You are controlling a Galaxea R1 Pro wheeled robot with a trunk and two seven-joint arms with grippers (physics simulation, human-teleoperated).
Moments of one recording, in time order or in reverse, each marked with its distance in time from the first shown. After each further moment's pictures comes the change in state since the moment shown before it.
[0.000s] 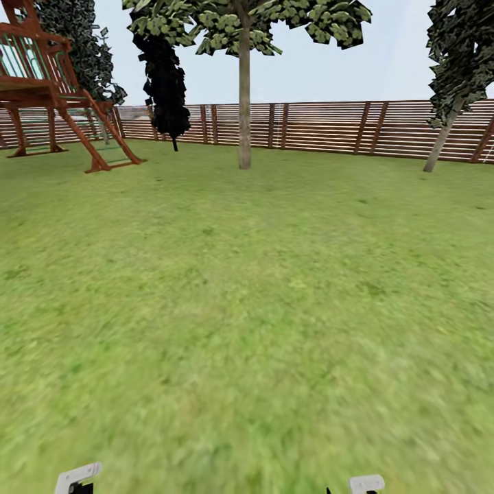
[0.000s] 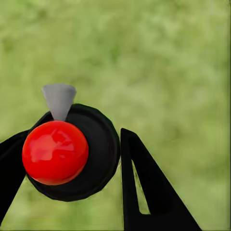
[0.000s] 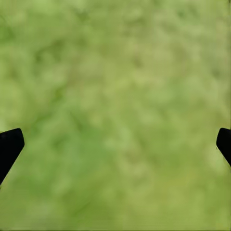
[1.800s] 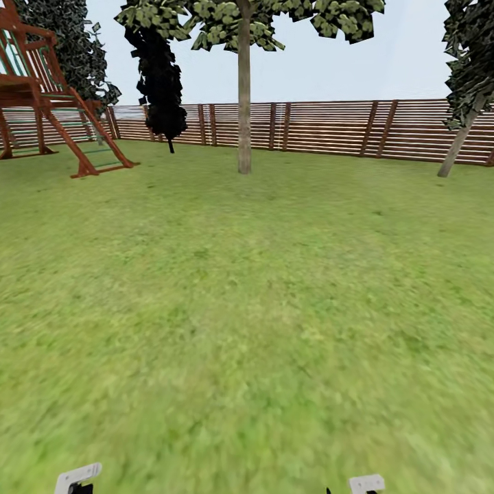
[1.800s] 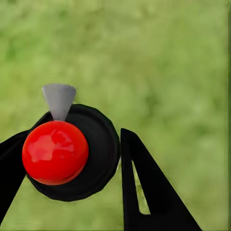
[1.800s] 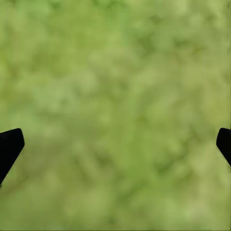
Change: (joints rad) left arm 0.001 0.001 0.000 0.000 0.000 0.002 0.000; right arm 0.000 0.000 0.000 0.000 0.000 0.000 0.000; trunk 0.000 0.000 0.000
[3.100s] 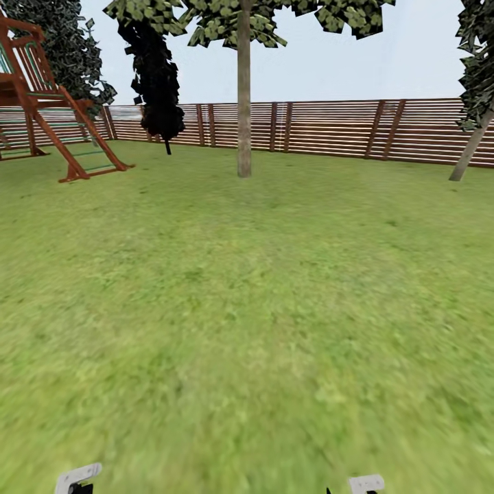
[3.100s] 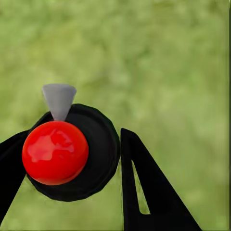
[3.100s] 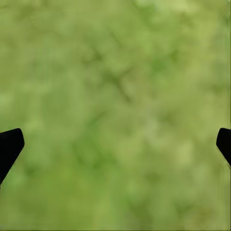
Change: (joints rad) left arm 0.000 0.000 0.000 0.000 0.000 0.000 0.000; right arm 0.000 0.000 0.000 0.000 0.000 0.000 0.000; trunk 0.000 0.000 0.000
